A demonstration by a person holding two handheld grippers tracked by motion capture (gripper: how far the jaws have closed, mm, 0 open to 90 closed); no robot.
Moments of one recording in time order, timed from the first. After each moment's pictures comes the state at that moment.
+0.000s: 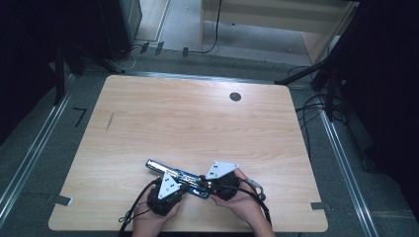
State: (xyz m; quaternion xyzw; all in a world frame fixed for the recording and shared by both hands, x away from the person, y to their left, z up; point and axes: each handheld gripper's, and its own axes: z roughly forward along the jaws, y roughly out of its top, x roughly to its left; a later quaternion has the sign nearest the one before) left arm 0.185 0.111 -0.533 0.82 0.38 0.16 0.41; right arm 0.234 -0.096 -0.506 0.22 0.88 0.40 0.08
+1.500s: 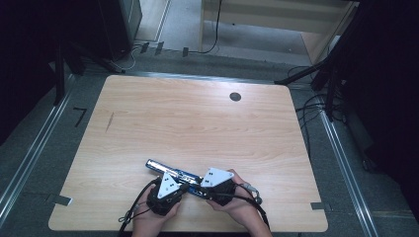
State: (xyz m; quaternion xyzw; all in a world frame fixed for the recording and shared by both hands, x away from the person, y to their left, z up) left arm 0.185 0.111 -0.533 0.82 0.38 0.15 0.41; right arm 0.222 -0.087 -0.511 0.18 0.89 0.41 0.12
